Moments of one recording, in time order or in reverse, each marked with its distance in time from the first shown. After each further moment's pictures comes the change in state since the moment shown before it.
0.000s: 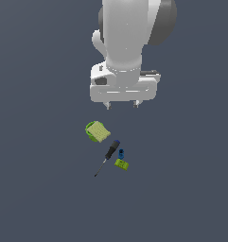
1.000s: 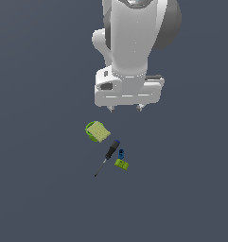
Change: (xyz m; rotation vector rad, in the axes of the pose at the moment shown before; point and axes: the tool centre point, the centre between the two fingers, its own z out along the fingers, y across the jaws) arm 0.009 -0.011 0.008 -0.012 -0.009 -0.027
